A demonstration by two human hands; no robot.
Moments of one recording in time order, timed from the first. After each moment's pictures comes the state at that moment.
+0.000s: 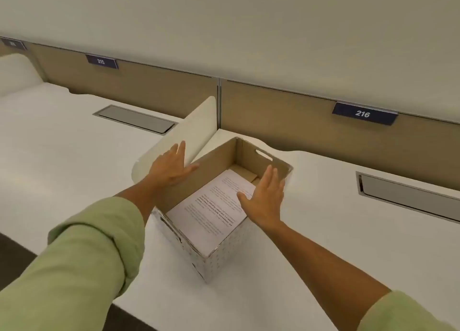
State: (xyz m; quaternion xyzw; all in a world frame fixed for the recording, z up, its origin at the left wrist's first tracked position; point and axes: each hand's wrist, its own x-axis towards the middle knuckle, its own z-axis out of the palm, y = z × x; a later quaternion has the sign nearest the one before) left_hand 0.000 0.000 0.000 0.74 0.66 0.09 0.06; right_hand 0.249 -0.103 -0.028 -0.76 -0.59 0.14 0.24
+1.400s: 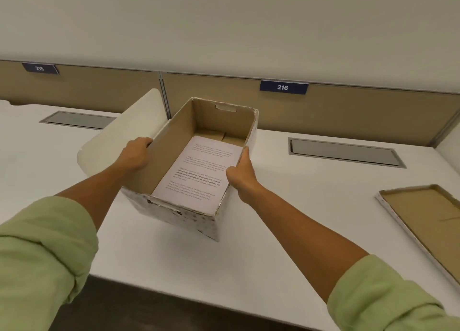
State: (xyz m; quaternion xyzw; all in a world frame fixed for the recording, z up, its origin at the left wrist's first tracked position) left_hand 0.105 -0.131 0.063 0.74 0.63 0.17 0.14; right_hand 0.357 -0.232 0.027 -0.65 -0.41 0.44 0.46
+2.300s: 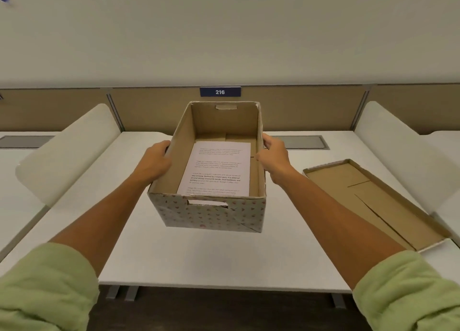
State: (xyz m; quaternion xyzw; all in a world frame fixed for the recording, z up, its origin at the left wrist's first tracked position) left_hand 0.323 -0.285 0.081 0.77 0.53 0.26 0.23; right_hand 0.597 -0.387 0.066 -0.65 -0.42 0.30 0.56
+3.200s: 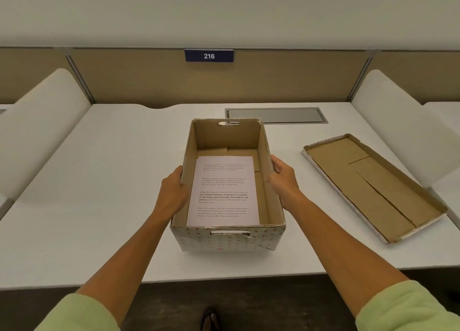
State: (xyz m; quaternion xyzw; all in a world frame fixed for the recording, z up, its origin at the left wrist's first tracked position) left_hand 0.338 -0.299 -0.052 0.74 0.52 0.25 0.34; right_hand 0.587 -0.401 -0.039 -0.72 -0.30 0.33 0.54
